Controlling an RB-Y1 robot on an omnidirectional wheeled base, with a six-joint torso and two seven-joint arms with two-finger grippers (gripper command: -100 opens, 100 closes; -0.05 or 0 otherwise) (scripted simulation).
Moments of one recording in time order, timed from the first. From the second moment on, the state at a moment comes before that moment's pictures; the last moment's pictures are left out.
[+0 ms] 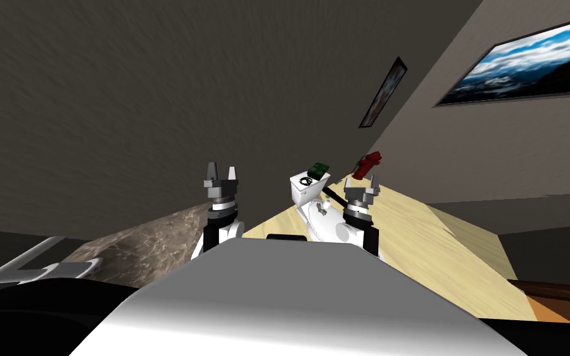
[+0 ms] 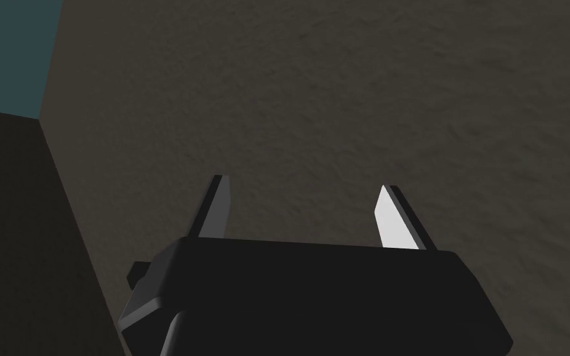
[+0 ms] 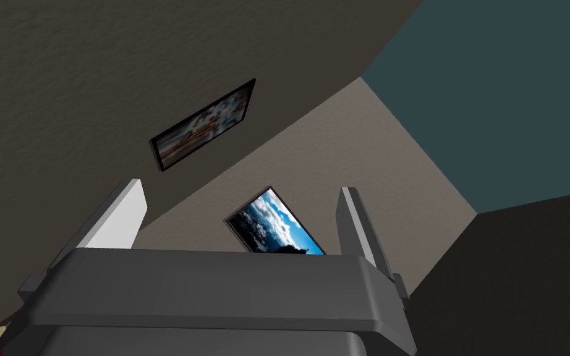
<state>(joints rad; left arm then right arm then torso) 0.50 0.04 -0.02 -2.33 0.00 -0.59 0.08 0.41 -0.15 -0.06 -2.07 -0.47 -0.59 -0.01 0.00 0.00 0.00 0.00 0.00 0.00</state>
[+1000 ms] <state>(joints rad) 0.50 0.04 -0.02 -2.33 0.00 -0.59 0.08 0.33 -0.17 -0.13 -1.97 -0.75 -0.66 -0.08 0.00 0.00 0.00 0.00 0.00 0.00</state>
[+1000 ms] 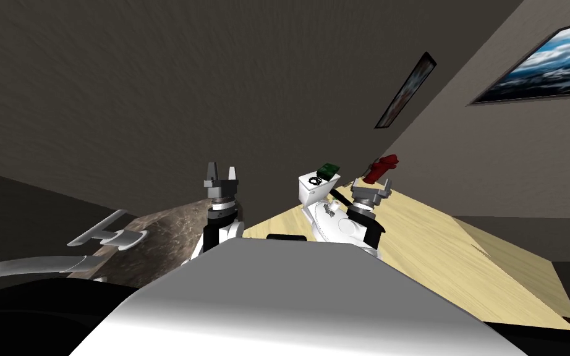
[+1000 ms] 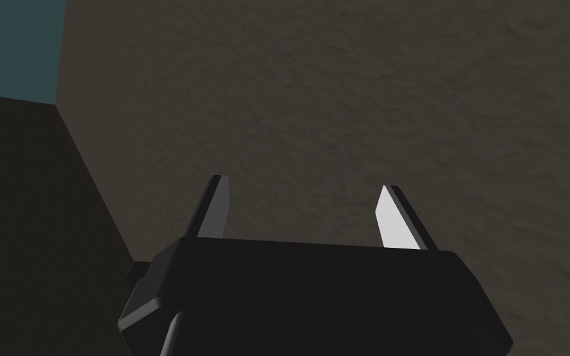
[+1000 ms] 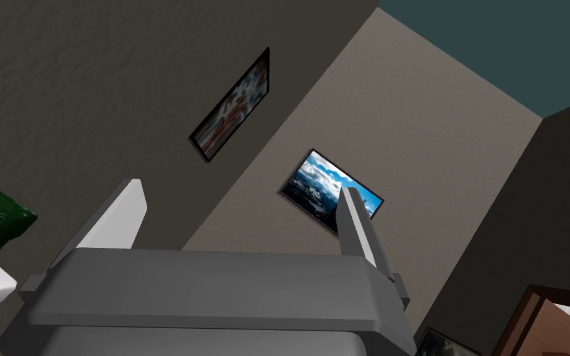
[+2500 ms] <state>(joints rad) 0.50 0.04 -0.02 -2.33 0.00 -0.59 0.08 0.20 -0.18 -0.23 -1.79 -1.15 -0.75 -0.20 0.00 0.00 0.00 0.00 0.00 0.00</state>
